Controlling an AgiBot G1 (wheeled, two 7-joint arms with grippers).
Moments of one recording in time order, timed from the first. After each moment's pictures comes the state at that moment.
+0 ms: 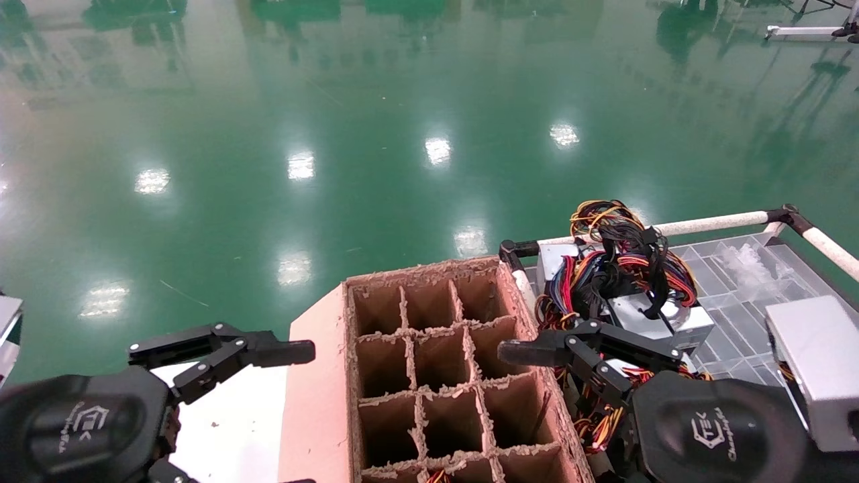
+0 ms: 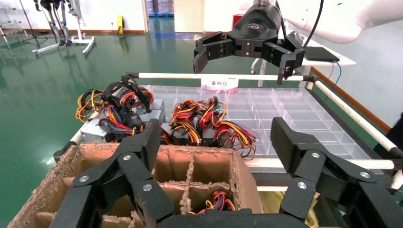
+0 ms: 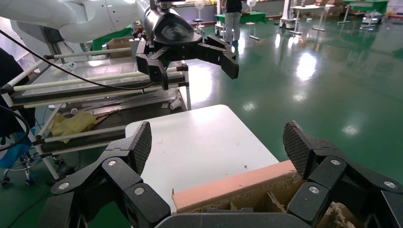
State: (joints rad) left arm -1.10 0.58 0.37 -1.27 0.67 1.46 -0.14; right arm 1.07 -0.61 -0.28 1.28 -0.73 -1.50 0.19
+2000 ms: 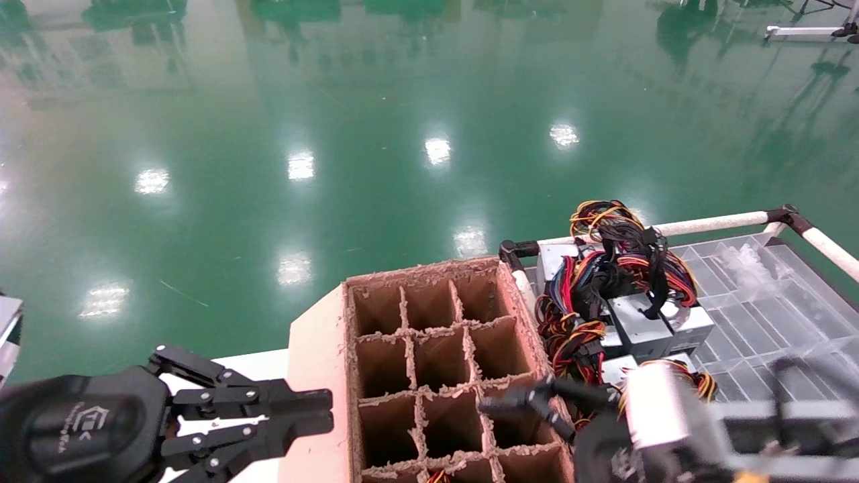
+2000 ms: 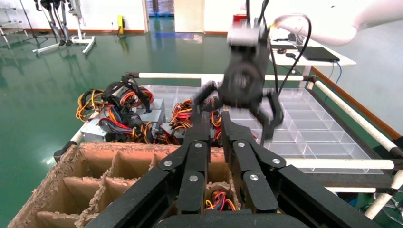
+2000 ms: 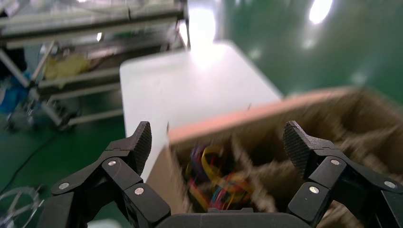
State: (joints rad) left arm -1.10 0.58 0.37 -1.26 0.67 1.46 -0.14; right arm 1.13 -0.68 -0.42 1.26 -1.02 -1.46 0.20
